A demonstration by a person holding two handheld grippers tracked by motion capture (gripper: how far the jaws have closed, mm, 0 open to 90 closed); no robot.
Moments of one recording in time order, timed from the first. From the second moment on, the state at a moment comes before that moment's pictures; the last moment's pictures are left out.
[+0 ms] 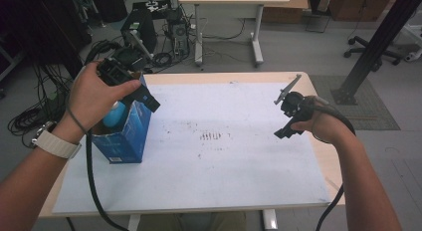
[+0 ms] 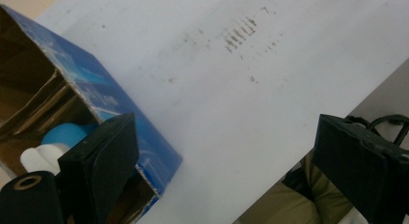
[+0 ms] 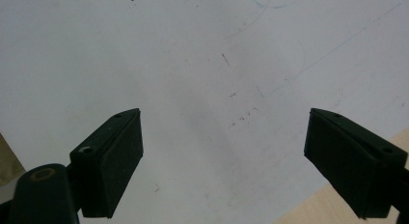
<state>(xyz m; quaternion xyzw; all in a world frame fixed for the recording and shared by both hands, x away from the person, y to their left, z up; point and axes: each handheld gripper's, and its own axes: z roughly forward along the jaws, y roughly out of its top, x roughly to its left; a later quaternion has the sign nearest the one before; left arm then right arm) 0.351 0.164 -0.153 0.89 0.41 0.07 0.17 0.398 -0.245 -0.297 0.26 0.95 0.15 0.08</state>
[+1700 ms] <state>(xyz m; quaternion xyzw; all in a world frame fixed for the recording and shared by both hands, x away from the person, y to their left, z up) 0.307 0.116 -0.201 0.96 0.24 0.04 0.16 0.399 -0.244 -0.297 0.26 0.95 0.15 0.08</state>
